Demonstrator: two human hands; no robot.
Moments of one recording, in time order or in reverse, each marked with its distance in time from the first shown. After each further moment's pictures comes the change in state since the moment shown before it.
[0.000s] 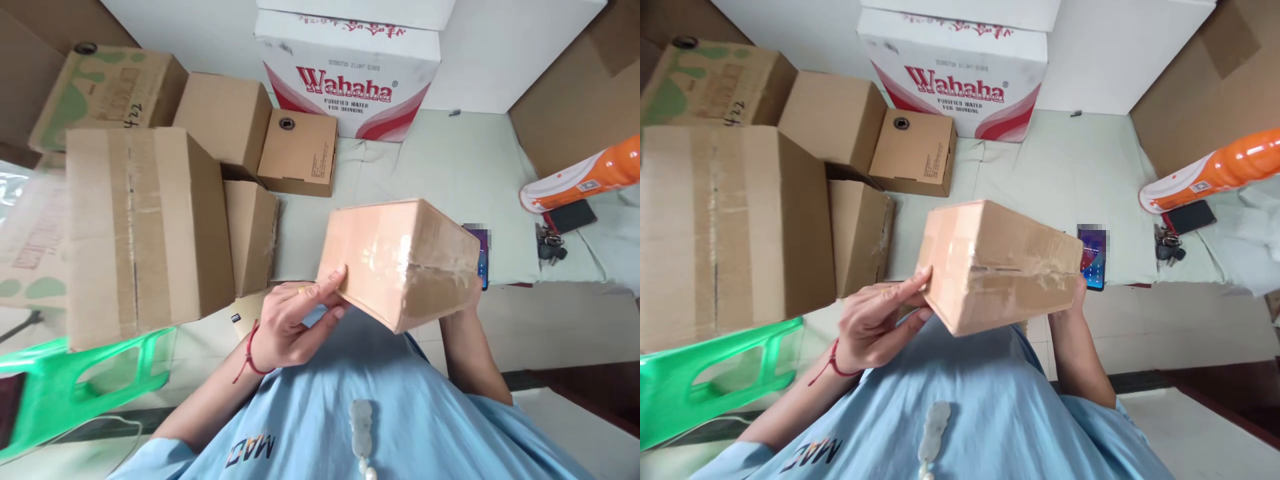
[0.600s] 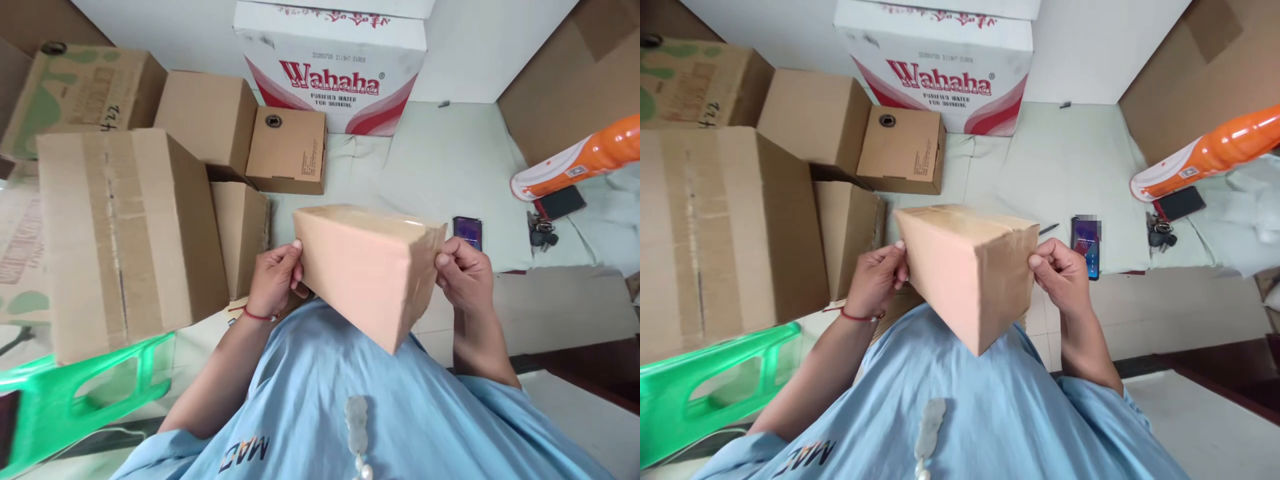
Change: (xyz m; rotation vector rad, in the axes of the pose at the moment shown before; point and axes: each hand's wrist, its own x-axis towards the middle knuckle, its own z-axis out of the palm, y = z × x) left_hand 0.002 -0.069 0.007 -0.349 0.340 -0.971; right_hand -0.027 -0.065 0.033 -0.197 -0.301 -0.127
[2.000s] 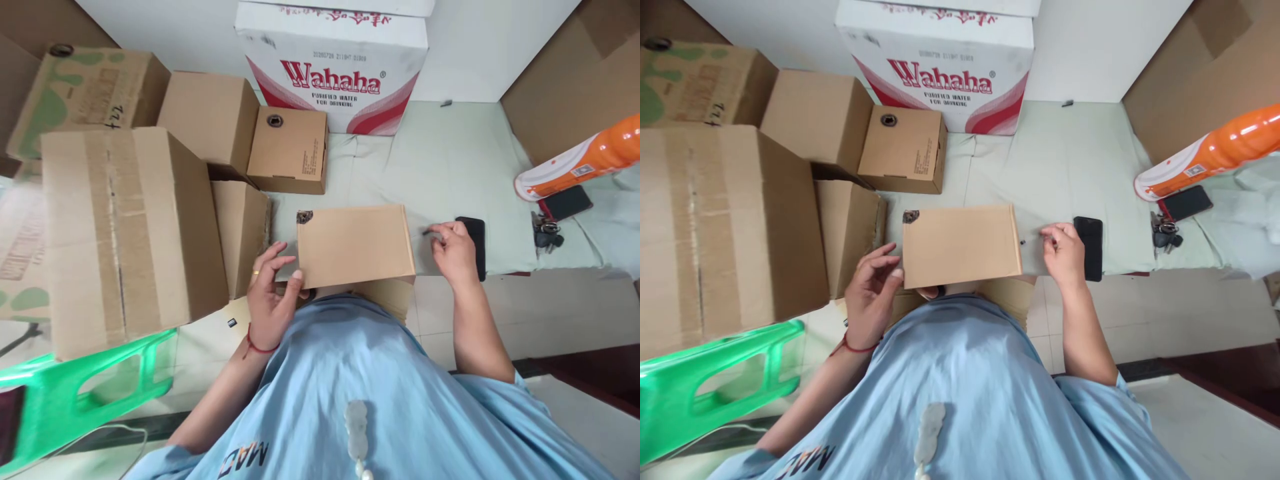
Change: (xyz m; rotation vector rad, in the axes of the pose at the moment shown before) left_hand -0.033 -0.038 -0.023 0.354 0.161 0.488; right_hand 0.043 0.055 -0.037 -0.910 0.175 -0.036
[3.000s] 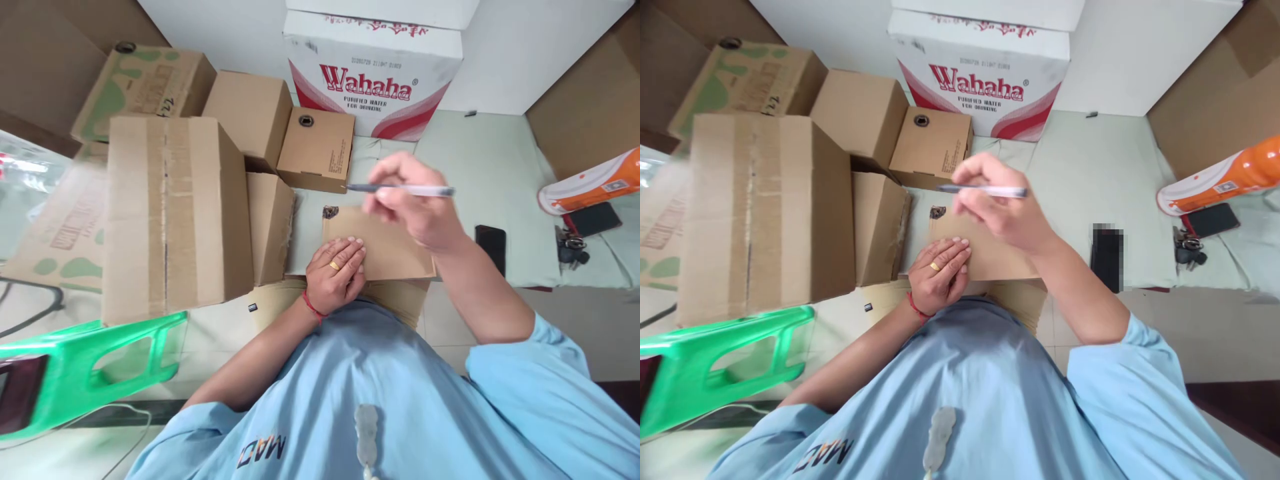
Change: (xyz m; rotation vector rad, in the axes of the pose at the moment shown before) left_hand 0.018 -0.010 0.058 0.349 -0.008 0.850; right_hand 0.049 -0.188 0.022 0.878 -0.503 -0.425
